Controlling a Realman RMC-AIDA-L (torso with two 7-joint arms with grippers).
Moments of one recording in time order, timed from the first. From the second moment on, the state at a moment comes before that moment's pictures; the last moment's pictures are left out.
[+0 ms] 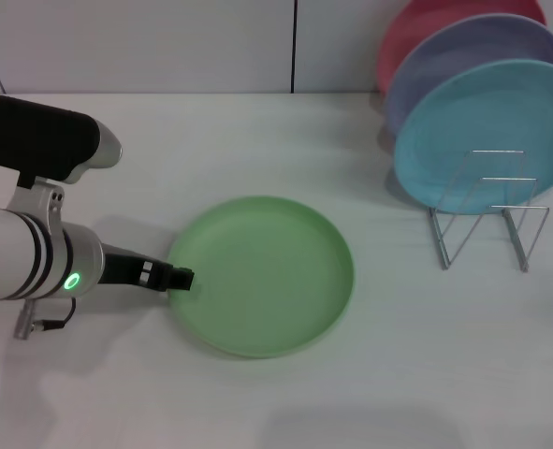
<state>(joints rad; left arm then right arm) -0.32 -2.07 -1.40 -1.45 2.72 -1.03 0.08 0.25 2.08 -0.40 0.17 -0.63 -1.71 0.19</state>
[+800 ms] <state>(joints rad) -0.35 -2.07 -1.38 -1.39 2.72 -1.03 0.07 0.25 2.08 -0.40 0.17 -0.64 -1.71 0.19</state>
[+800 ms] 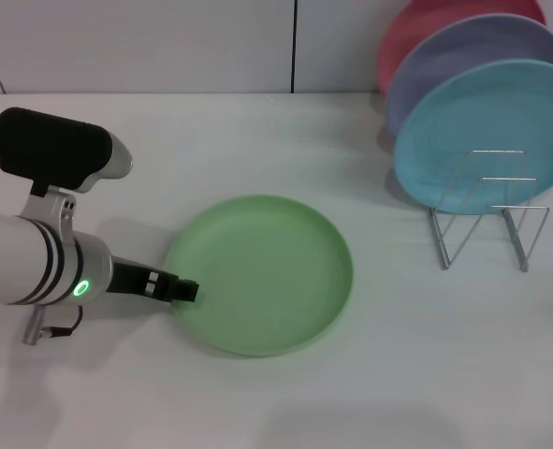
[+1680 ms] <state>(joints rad) -0.41 -2.07 -1.37 -1.35 2.72 -1.03 0.02 0.25 2.08 -0.40 0.16 -0.63 -1.70 0.19</state>
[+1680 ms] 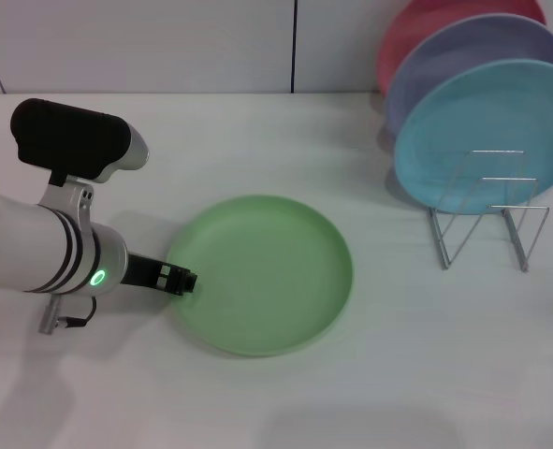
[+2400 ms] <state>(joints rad) -0.43 -2.07 -1.36 -1.35 2.73 -1.05 0.03 0.25 2.08 -0.40 0.16 -0.63 -1.70 0.19</state>
